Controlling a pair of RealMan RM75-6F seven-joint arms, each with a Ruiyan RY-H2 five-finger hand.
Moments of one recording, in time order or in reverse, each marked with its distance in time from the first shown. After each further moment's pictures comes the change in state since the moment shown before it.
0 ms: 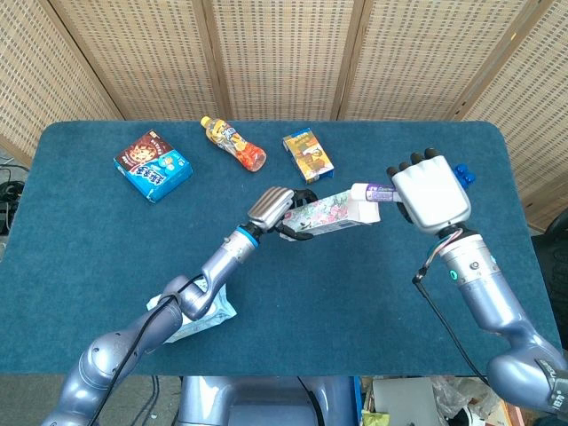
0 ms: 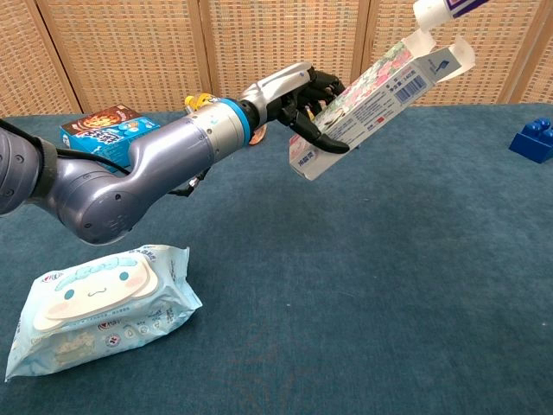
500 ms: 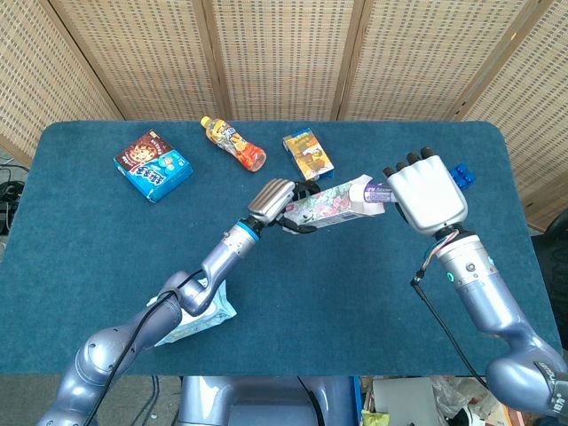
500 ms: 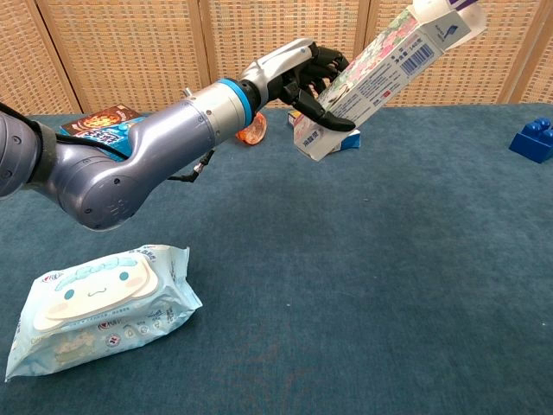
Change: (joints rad) left arm -0.013 0.036 -0.007 -0.042 -0.017 0.038 -0.002; right arm 0.044 0.032 -0.033 -0.029 0.019 0.022 -0.041
